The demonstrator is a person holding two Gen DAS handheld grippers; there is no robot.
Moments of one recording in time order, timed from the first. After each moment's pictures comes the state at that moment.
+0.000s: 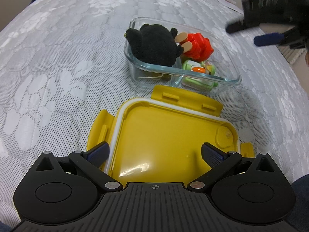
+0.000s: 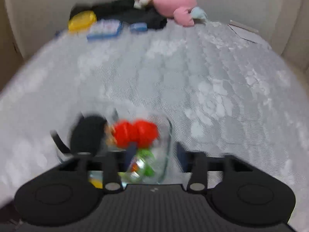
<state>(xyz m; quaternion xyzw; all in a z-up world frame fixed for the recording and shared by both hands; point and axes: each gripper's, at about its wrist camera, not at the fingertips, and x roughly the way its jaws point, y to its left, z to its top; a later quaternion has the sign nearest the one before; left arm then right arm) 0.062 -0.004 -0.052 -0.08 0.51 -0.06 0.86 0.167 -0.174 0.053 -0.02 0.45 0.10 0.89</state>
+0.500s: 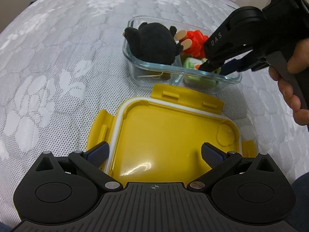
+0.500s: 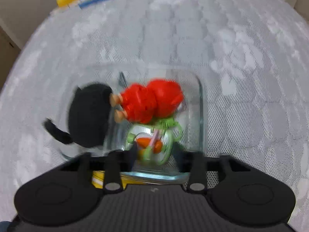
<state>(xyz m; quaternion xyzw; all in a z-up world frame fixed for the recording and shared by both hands) 0.061 -0.005 -0.053 -0.08 0.51 -0.06 0.86 0.201 -0.149 -0.018 -0.02 0.58 0.08 0.81</state>
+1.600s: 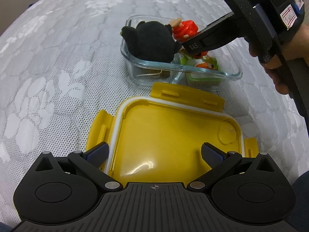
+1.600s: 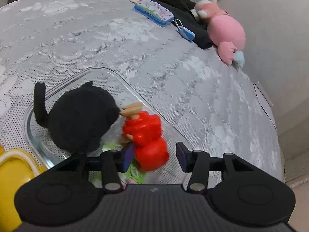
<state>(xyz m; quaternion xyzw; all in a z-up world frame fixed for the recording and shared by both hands) 0.061 -0.011 -0.054 -0.06 0.51 -0.06 0.86 0.181 -0.087 -0.028 -0.35 0.39 0.14 0.84</state>
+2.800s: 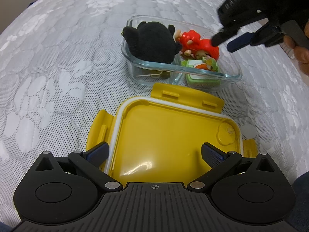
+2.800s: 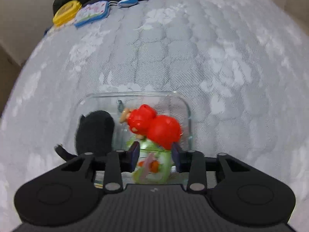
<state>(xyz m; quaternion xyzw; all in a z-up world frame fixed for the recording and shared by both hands) 0.060 -0.008 -0.052 -0.07 0.51 -0.06 0.85 0.208 -0.163 0.013 -0.01 0.54 0.07 0.84</state>
